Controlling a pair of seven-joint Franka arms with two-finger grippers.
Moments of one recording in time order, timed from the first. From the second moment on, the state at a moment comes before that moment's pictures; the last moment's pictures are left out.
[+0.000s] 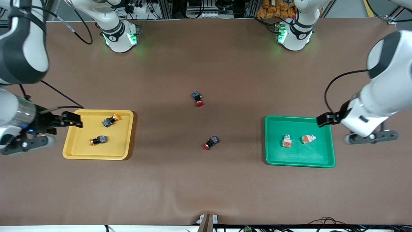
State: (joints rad) left arm 0.44 0.41 -0.80 -1.33 0.33 1.61 -0.40; right arm 0.09 0.43 -0.06 -1.12 0.08 1.49 -0.17
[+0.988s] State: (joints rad) left arm 0.01 -0.03 -0.08 -1.57 -0.01 1.51 -0.04; right arm 0.02 0.02 0.02 -1.43 0.08 1.39 0.03
